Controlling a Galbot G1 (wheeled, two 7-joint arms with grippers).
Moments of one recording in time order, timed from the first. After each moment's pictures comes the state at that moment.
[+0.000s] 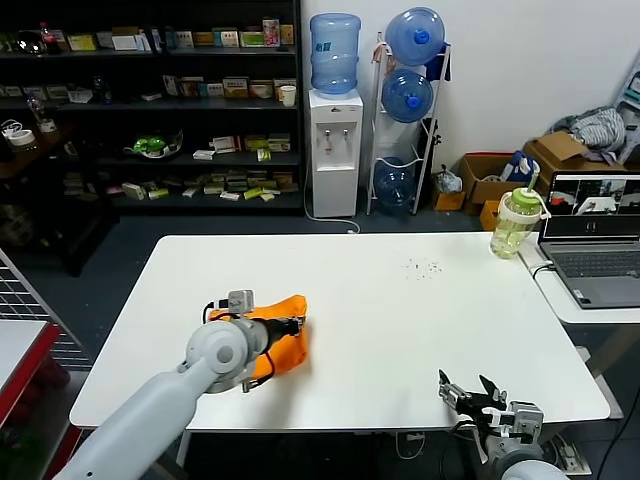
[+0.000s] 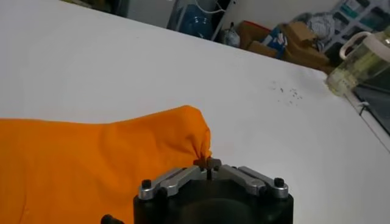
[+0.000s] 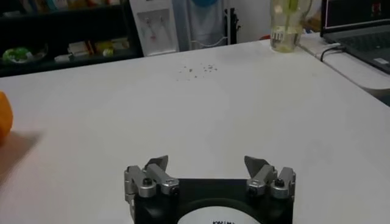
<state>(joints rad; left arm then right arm) 0.68 -1.02 0.17 -1.74 -1.42 0.62 -0.59 -1.56 1.16 0.53 2.06 0.62 -0.49 0.30</state>
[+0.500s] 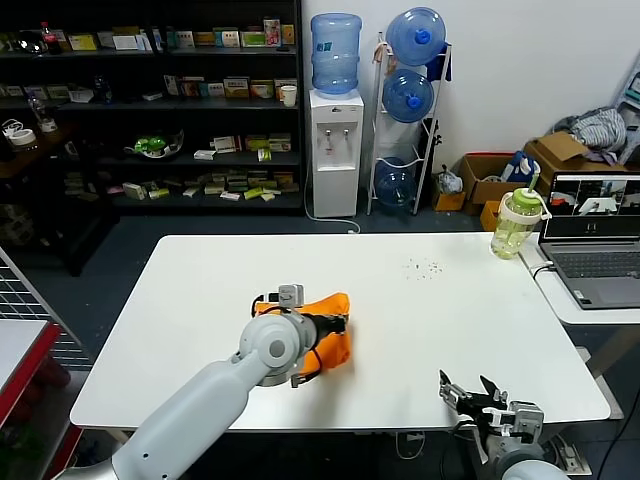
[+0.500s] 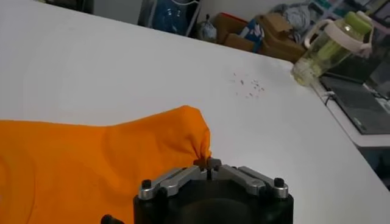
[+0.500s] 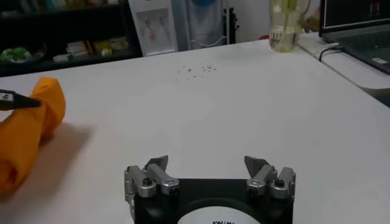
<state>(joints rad) 0.58 -1.19 0.29 -1.69 -1.42 0.62 -0.68 -1.56 1.16 0.54 2.06 0.62 -0.49 0.30</state>
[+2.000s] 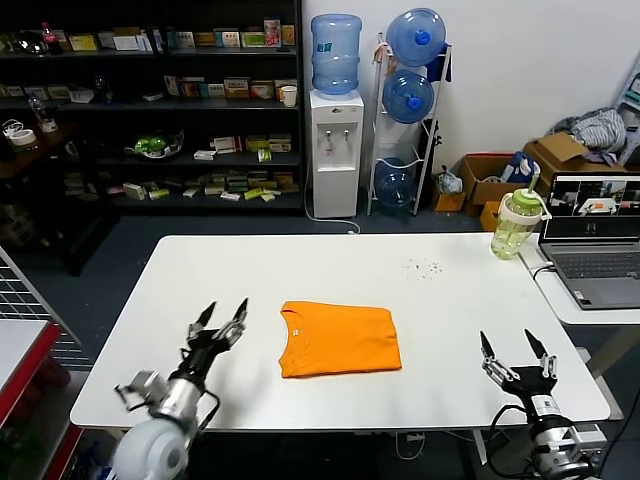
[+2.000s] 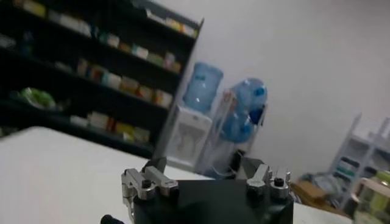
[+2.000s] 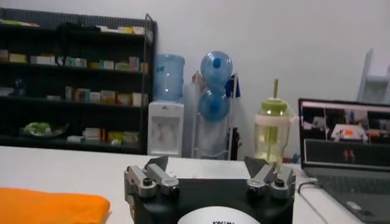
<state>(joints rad) 1.38 -1.21 -0.47 -1.87 -0.67 -0.05 0.05 -1.62 1.24 0.78 1.96 0.34 0.08 -0.09</state>
